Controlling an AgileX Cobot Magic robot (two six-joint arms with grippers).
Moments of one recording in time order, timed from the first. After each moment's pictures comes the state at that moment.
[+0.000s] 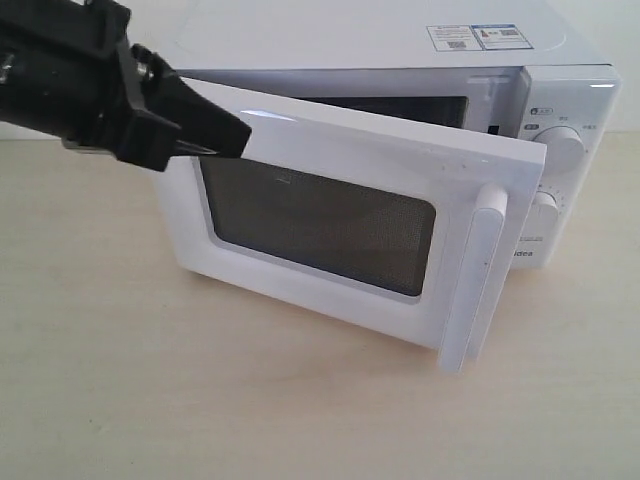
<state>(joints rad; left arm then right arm) -0.46 1.25 -1.04 -0.80 0.76 0.86 0.03 0.00 0.00 -0.18 0.29 -0.03</state>
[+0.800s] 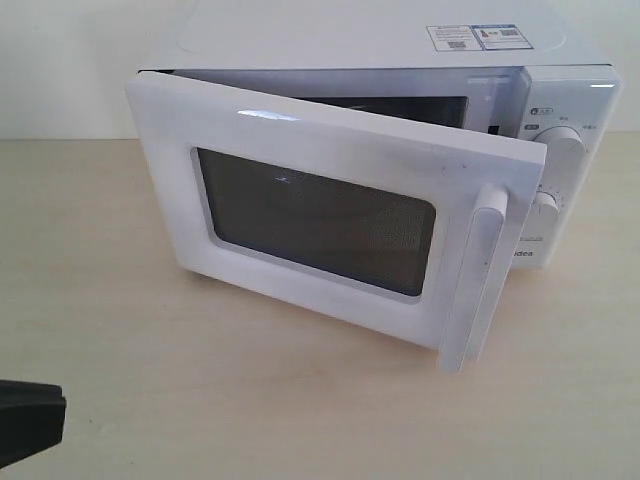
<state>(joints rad) -0.46 0.51 -0.42 -0.86 0.75 0.63 0.03 0.00 -0.18 -0.09 -0.48 0.25</state>
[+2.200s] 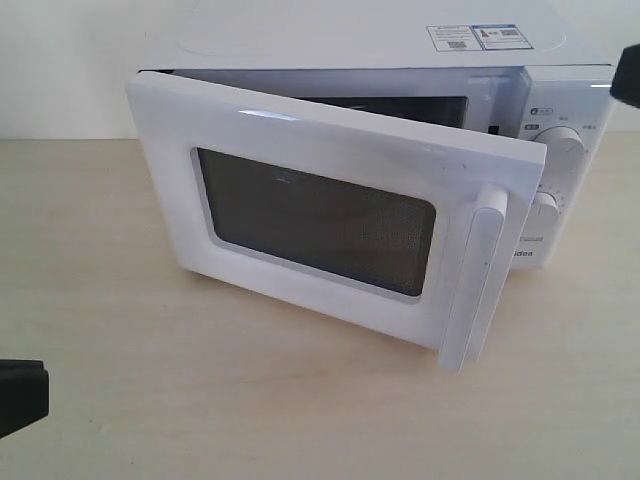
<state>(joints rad) -0.46 0.45 -0.39 -0.88 0.67 0.61 0.10 0.63 -0.74 0.98 0.75 -0.40</state>
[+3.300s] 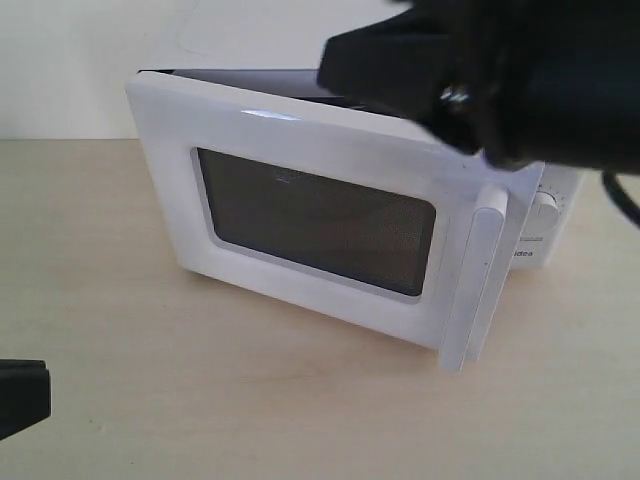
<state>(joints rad) -0.46 0.45 -0.39 -0.91 0.68 0.60 0.86 0.99 -0.77 1.38 0.09 -0.74</state>
